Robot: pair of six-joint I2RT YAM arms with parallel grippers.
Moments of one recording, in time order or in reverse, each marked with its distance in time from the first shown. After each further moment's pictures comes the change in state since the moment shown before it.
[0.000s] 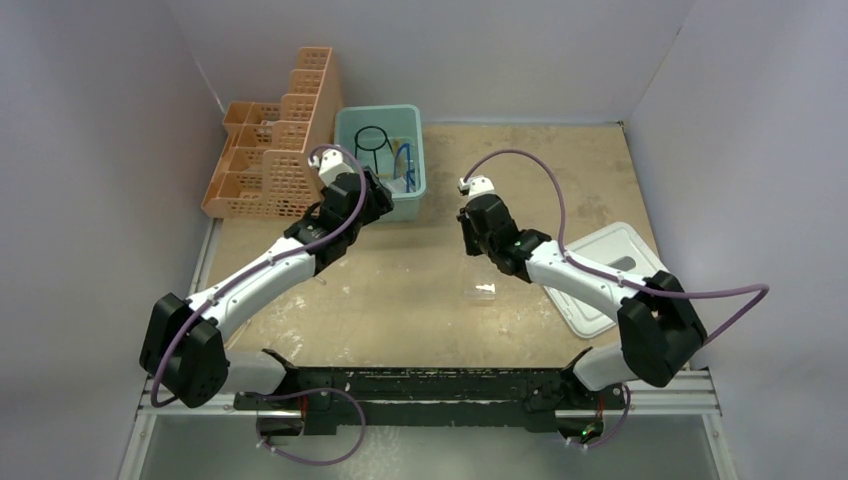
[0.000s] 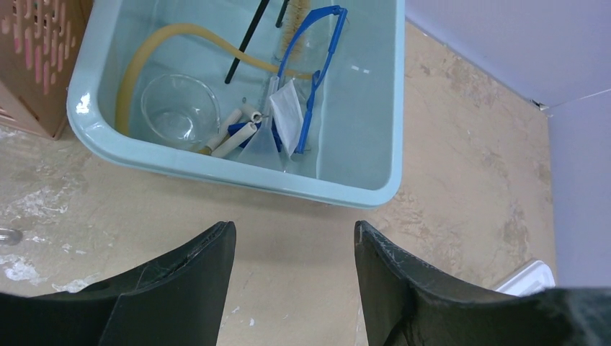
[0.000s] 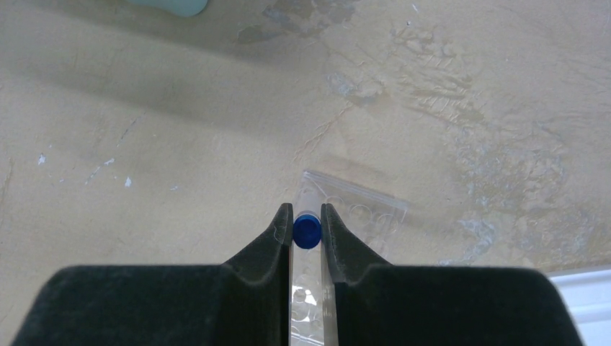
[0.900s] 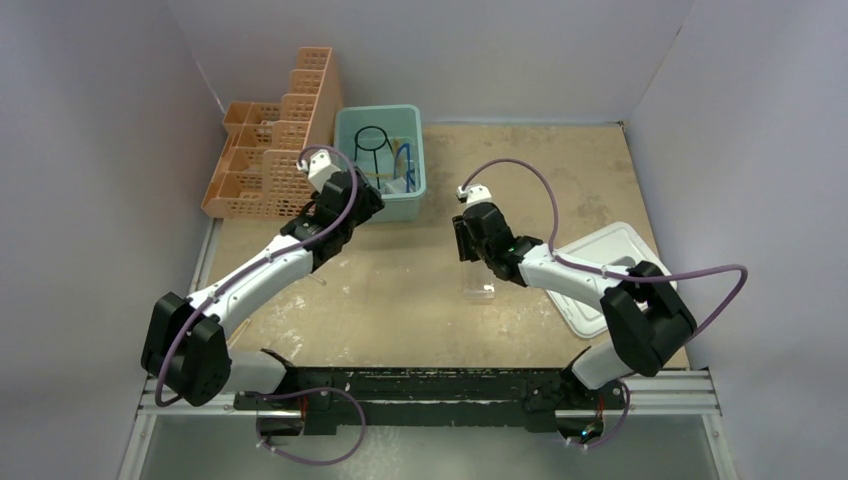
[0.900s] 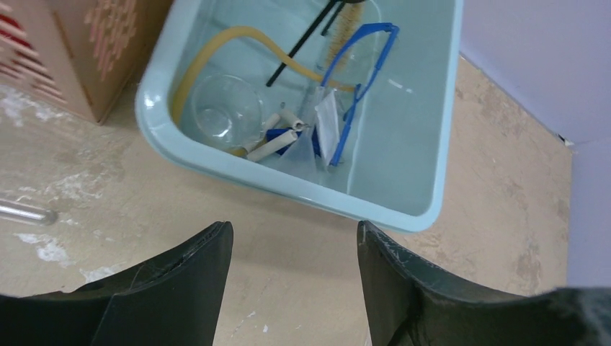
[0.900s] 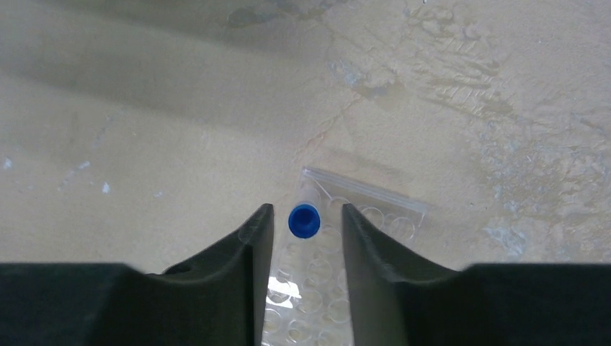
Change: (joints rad) left arm 0.043 0.013 -0.003 -0.031 -0.019 -0.056; right arm 0.000 0.066 -0.077 0.145 -0.001 0.011
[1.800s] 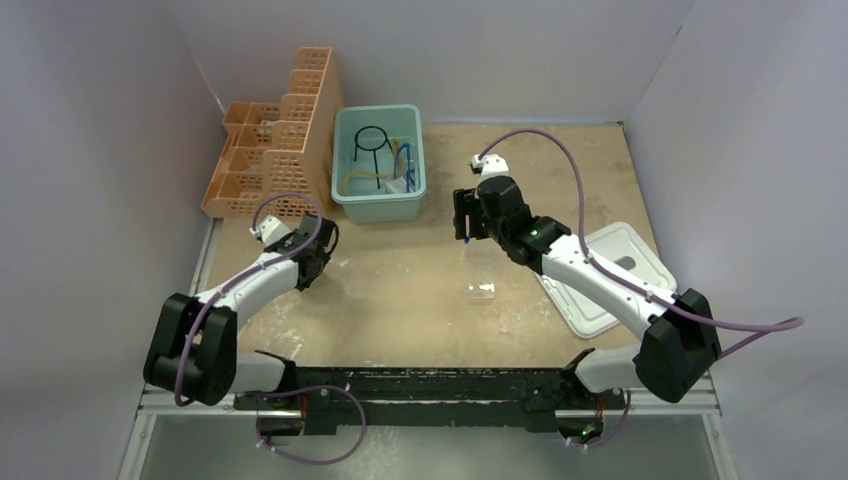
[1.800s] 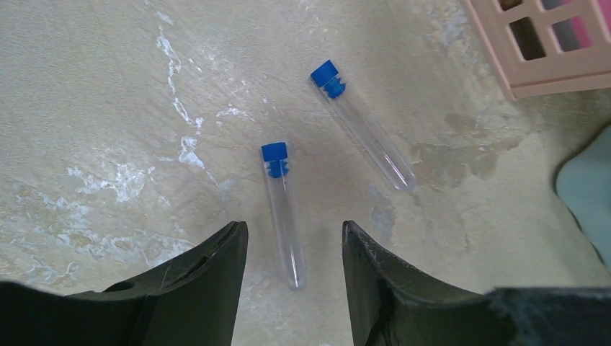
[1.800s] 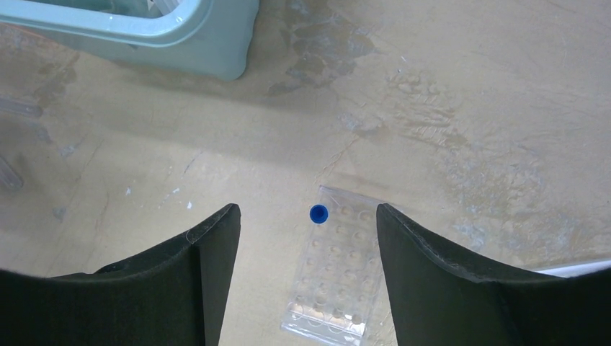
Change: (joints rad) left arm 0.230 -0.023 -0.301 -0.318 -0.139 -0.298; right arm -0.020 -0.160 0.198 -0.264 -0.015 0.065
